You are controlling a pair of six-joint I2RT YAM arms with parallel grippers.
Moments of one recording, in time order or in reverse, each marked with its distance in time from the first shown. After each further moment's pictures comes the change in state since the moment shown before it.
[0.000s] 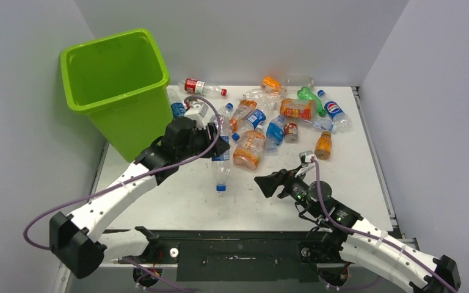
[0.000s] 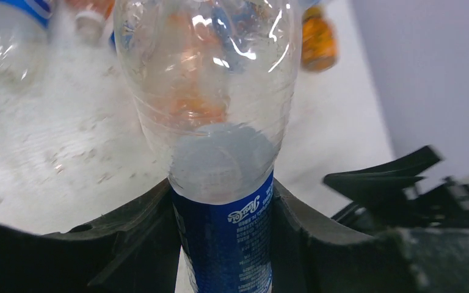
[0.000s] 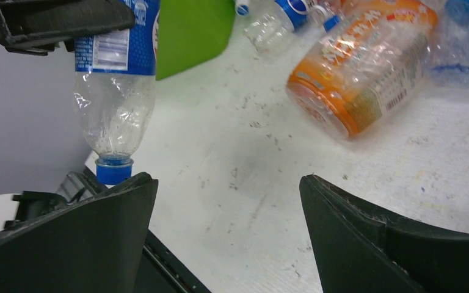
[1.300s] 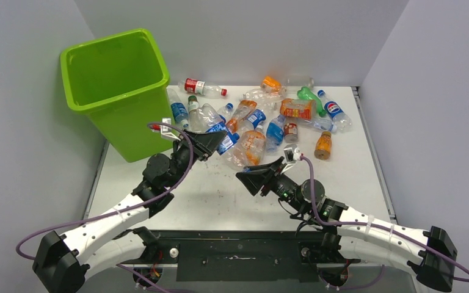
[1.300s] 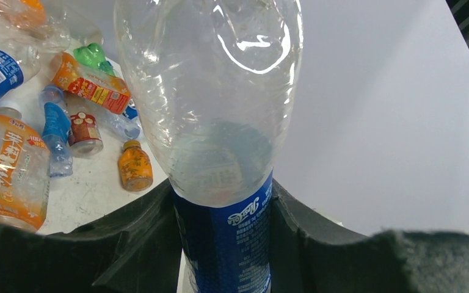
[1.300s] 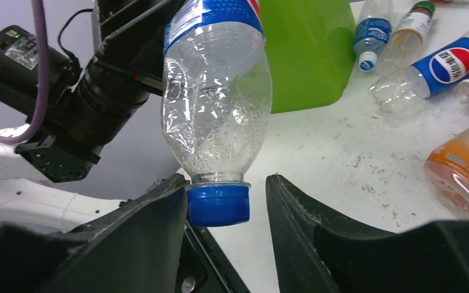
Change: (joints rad) left arm -0.099 -0.297 -0.465 0.965 -0.175 -0.559; right arm 0.194 0.197 0.122 0.364 0.015 -0.018
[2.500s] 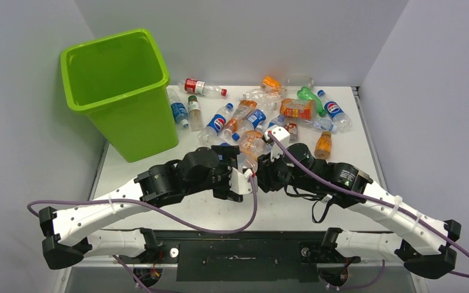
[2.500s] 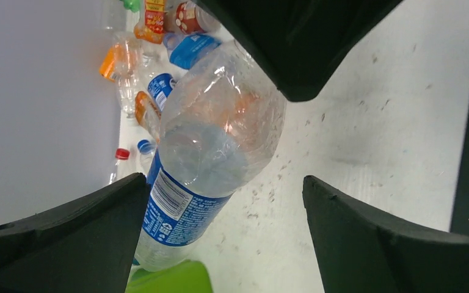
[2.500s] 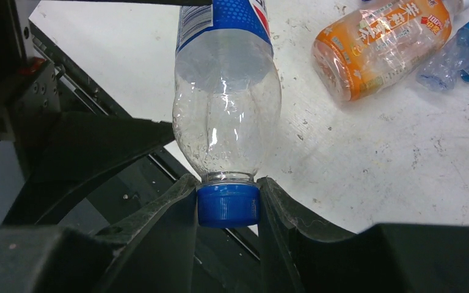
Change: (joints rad) left arm -0.400 0.164 0.587 -1.135 0.015 1.792; right arm 0.003 0.204 0.781 -1.283 -0.016 -0.228
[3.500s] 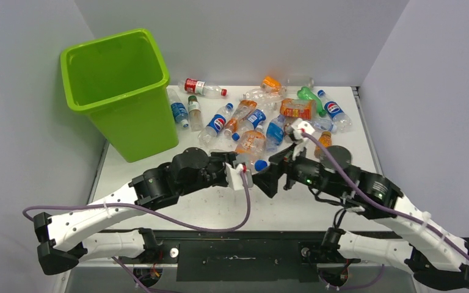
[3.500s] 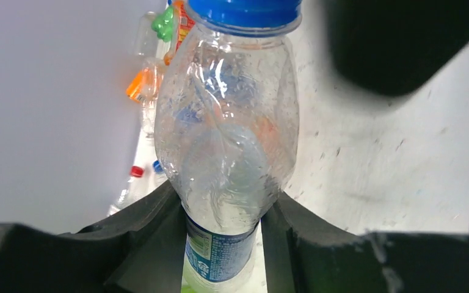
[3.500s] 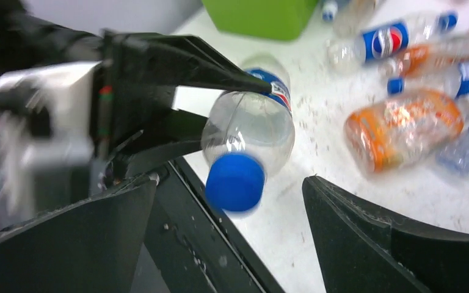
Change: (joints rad) left arm 0.010 -0.042 -0.076 0.131 -0.006 0.060; right arm -0.012 -0.095 0.039 0.108 -0.120 -0.051
